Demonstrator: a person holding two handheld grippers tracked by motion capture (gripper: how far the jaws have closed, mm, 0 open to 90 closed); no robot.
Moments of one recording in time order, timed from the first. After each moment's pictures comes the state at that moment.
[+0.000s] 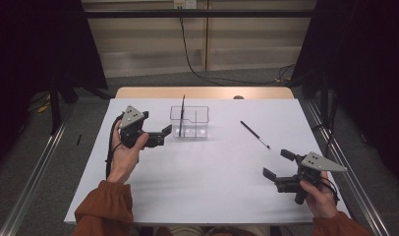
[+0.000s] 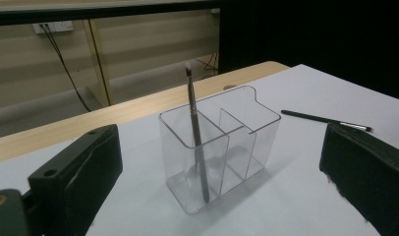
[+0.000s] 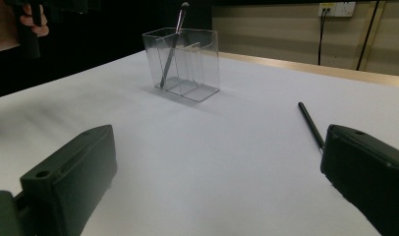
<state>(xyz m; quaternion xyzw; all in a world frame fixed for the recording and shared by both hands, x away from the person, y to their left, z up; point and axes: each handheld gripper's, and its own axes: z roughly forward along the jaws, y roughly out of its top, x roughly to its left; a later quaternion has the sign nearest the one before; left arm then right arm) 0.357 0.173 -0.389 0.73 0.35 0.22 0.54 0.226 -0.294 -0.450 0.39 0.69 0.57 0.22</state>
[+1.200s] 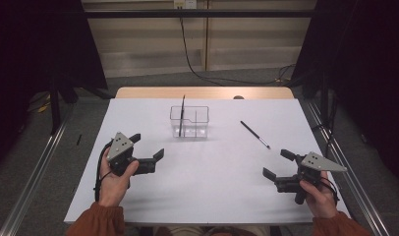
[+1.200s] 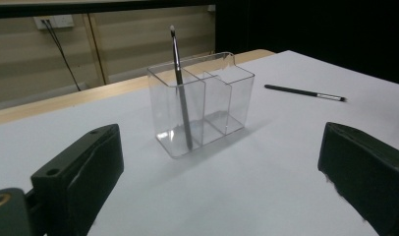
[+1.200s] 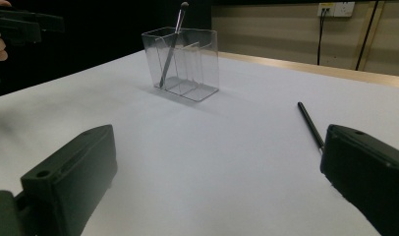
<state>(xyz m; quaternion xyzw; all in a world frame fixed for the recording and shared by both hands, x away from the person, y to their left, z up) 0.294 0.198 -0.414 0.73 0.35 0.22 0.55 0.226 -0.294 -0.450 0.39 0.69 0.57 0.22</state>
